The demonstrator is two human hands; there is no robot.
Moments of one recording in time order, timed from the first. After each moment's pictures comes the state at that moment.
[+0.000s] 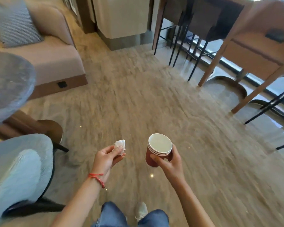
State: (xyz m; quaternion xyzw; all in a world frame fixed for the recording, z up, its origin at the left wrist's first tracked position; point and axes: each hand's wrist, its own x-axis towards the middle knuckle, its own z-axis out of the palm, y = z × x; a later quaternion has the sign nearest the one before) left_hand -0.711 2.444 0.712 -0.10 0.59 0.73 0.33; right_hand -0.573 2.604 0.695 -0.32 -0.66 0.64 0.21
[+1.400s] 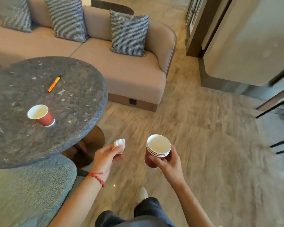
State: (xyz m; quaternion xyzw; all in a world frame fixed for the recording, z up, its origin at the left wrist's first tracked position) left_hand -1.225 2.478 0.692 -0.33 0.52 0.79 0.02; right_hand -1.220 2.689 0.677 -0.06 -0.74 0.67 -0.06
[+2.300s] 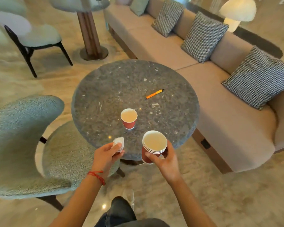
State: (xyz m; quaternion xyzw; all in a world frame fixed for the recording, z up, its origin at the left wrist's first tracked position) left_hand -1.244 2.304 0.696 -0.51 0.35 0.73 -0.30; right_hand -1.393 2.434 0.681 0.26 -0.70 0.59 -0.31
